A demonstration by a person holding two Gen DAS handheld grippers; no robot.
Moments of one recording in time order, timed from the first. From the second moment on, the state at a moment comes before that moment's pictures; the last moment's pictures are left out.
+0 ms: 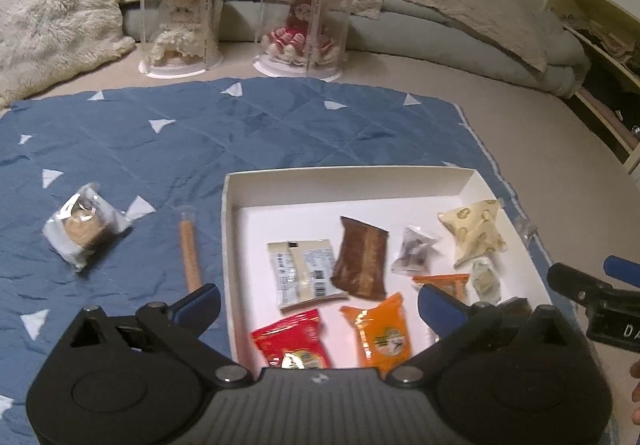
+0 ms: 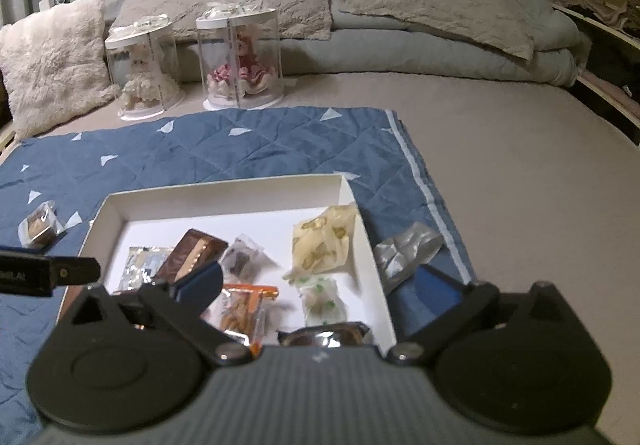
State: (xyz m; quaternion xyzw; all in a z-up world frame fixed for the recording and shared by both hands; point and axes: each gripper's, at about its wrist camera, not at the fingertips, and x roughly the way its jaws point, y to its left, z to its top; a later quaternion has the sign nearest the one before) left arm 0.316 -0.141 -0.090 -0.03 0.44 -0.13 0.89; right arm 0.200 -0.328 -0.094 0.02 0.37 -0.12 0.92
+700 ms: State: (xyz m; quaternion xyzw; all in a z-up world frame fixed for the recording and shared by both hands) left arm 0.324 -0.015 -0.085 -0.03 0.42 -0.06 0.91; right arm 0.250 -0.240 -0.107 0.04 0.37 -0.05 0.93
